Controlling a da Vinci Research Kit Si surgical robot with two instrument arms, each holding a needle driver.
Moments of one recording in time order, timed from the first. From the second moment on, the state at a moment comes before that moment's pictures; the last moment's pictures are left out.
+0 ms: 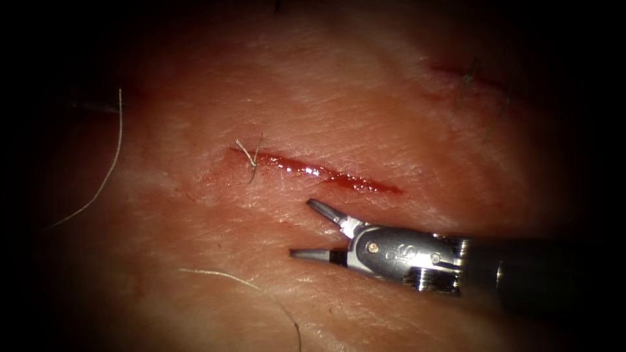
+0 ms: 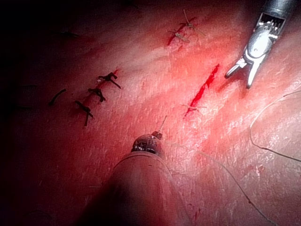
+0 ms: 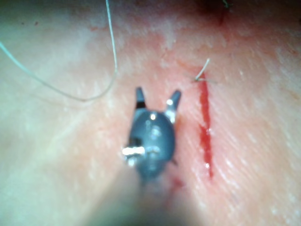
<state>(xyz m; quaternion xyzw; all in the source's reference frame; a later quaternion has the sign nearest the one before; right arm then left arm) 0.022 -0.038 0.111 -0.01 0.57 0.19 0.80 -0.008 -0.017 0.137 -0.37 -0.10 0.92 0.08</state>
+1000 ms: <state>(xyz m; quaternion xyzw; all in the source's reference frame) 0.021 -0.038 0.113 -0.03 0.56 0.20 0.80 -0.008 -0.016 0.155 -0.29 -0.11 0.94 0.14</state>
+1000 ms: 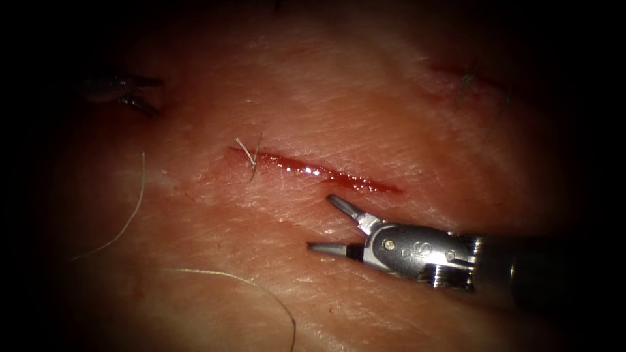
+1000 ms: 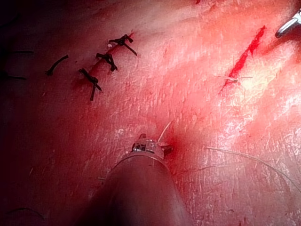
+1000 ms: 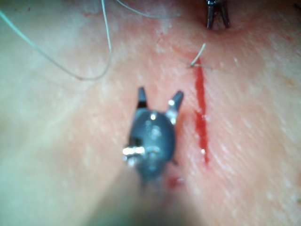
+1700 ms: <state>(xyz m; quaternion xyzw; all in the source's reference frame) 0.022 -0.039 0.113 -0.03 0.56 0.20 0.80 -0.009 -0.015 0.136 -0.50 -0.13 0.82 0.23</state>
